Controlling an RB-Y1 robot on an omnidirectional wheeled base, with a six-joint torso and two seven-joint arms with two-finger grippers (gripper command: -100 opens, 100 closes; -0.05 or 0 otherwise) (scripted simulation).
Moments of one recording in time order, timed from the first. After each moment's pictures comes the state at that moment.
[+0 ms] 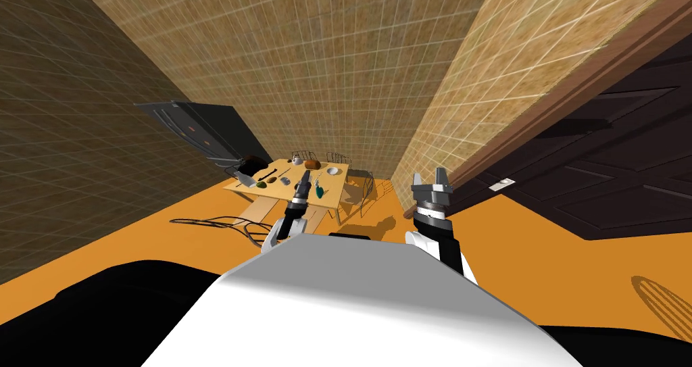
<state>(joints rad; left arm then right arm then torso) 0.43 0.15 0.00 -2.10 -0.13 -0.42 -0.11 0.55 -0.03 -0.06 -2.36 -0.04 -0.41 -0.14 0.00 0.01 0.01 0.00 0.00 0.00</state>
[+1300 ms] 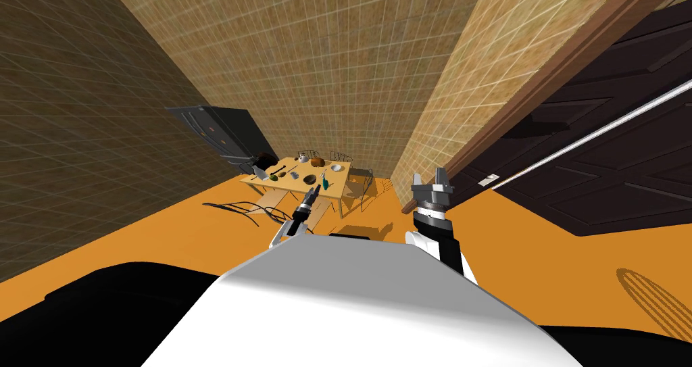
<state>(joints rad) 0.36 0.19 0.03 -1.73 -0.33 -0.41 -0.38 0.55 -0.03 -0.06 -2.36 -0.04 -0.41 -0.14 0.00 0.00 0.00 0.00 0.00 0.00</state>
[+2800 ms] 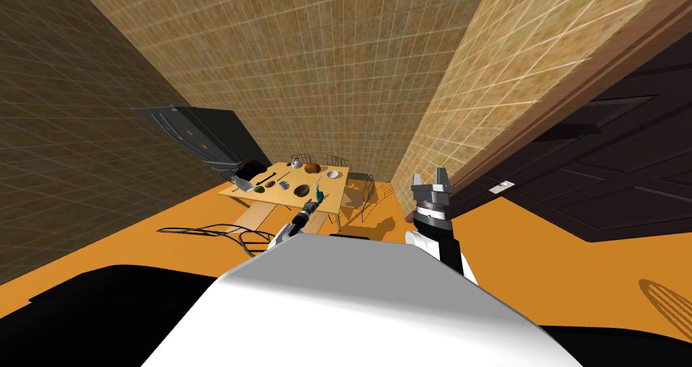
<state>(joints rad) 0.28 0.30 0.00 -1.38 -0.52 -0.33 -0.58 0.55 -0.03 -0.06 -2.36 -0.04 -0.41 -0.14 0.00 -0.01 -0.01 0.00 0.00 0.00</state>
